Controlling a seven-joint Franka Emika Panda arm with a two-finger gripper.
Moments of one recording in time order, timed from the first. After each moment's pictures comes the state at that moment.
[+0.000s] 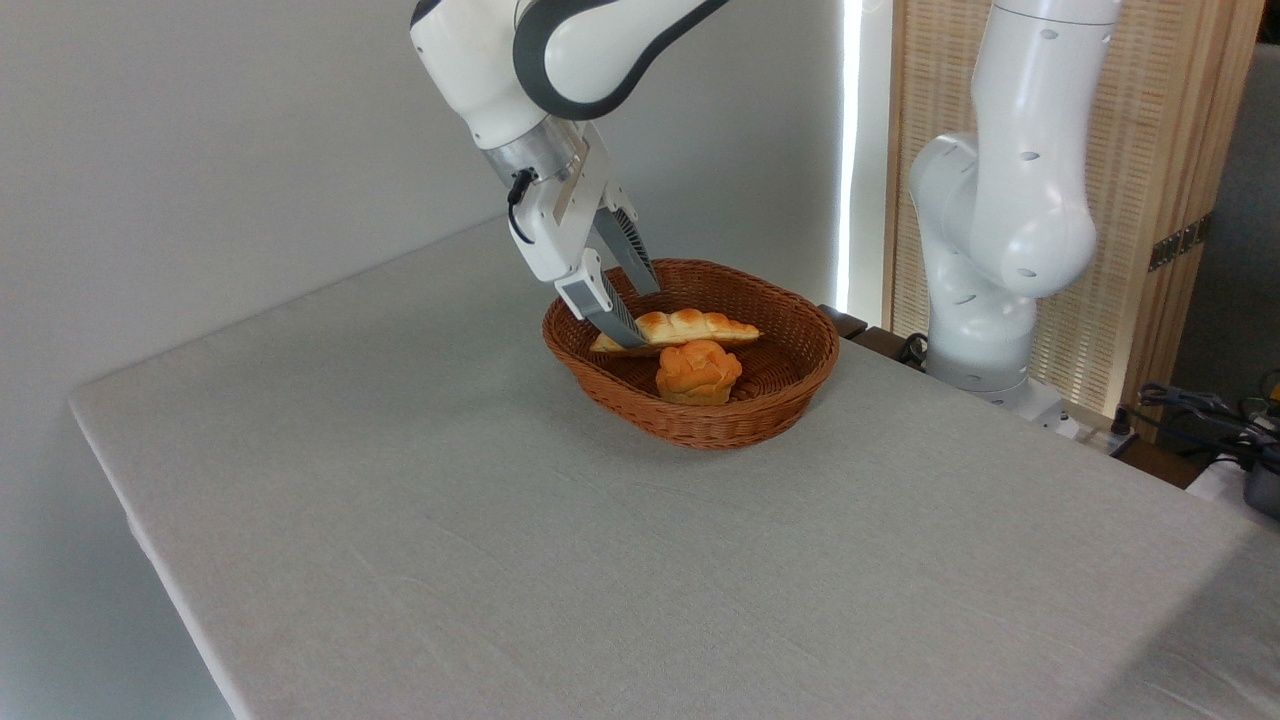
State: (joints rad) arm -0.51 -0.19 -0.07 -2.19 -0.09 1.63 1.13
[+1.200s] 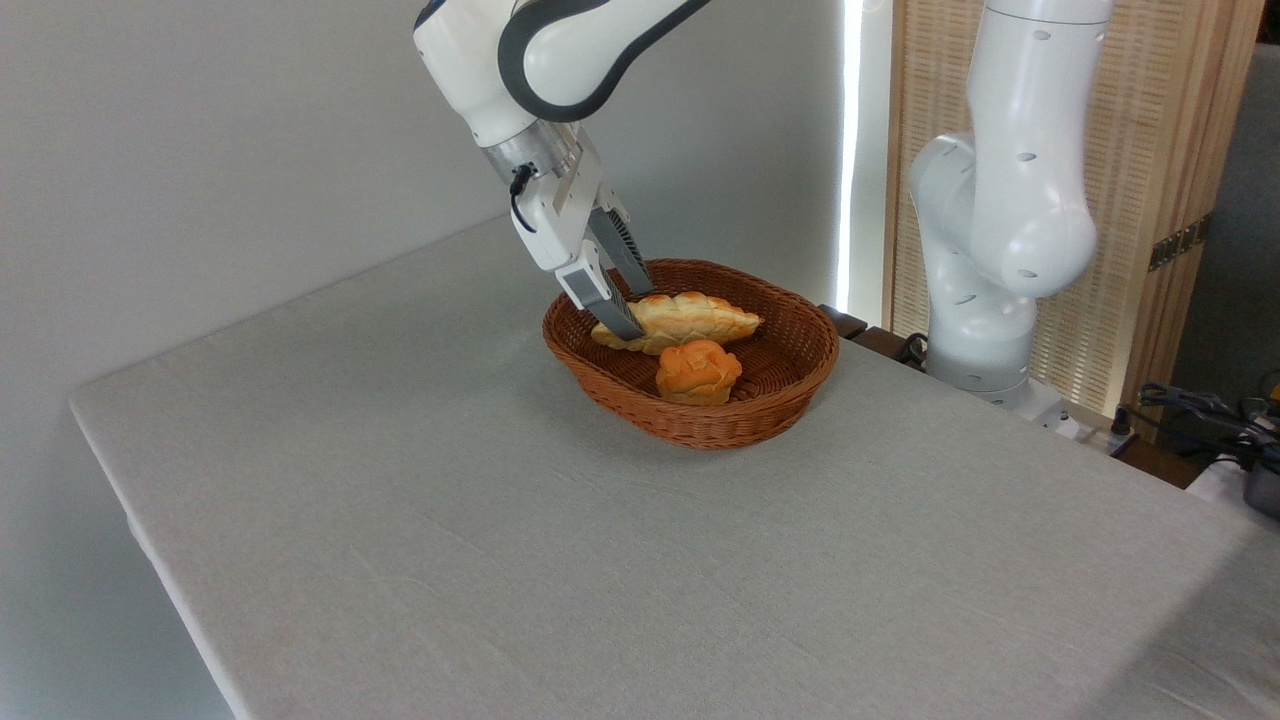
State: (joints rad) arm -0.51 -0.16 -0.17 -2.19 -0.09 1.66 0.97
